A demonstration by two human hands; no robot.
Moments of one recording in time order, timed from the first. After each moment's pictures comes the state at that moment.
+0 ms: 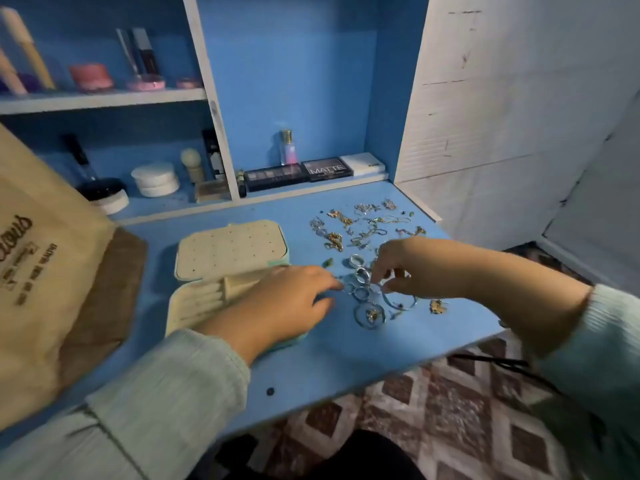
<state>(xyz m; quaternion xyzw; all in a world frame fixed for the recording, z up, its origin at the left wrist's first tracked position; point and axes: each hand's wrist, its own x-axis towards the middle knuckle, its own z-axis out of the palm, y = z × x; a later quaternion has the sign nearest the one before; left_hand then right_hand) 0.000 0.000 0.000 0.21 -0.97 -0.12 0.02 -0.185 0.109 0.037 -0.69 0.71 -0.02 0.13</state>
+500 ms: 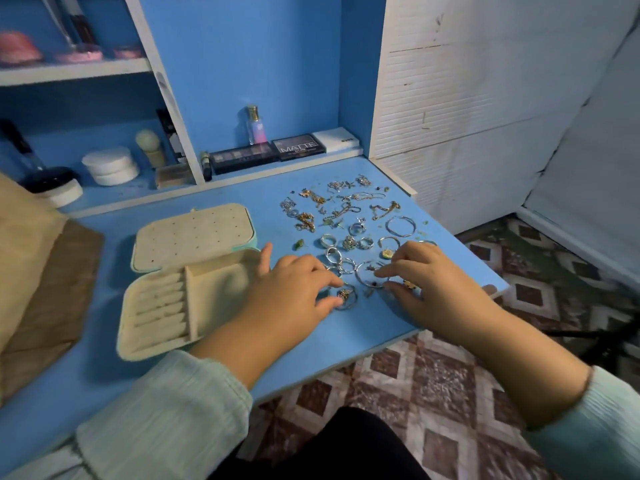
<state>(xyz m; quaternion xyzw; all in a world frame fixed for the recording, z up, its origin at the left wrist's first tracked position) -0.022 0.036 -0.017 0.25 -0.97 -0.06 0.05 -0.192 0.169 -0.036 -0.64 0.73 -0.24 -0.07</state>
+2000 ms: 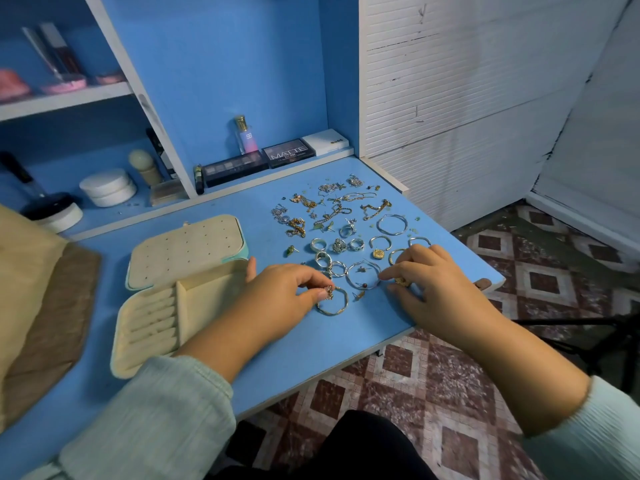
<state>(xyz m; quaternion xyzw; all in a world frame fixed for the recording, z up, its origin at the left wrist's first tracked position) -0.029 0.036 -0.003 0.30 -0.92 -0.25 0.06 -0.197 0.182 -0.049 -0.59 0.74 -0.31 -0.05</state>
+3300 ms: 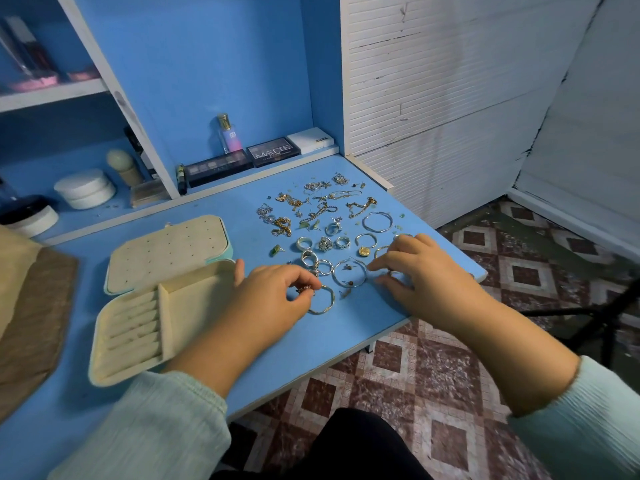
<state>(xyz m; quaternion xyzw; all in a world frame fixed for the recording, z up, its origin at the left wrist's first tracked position) -0.031 0.044 -0.008 0.31 -0.92 -0.21 0.10 -0.203 0.180 -0.035 -0.59 0.77 -0.24 -0.04</state>
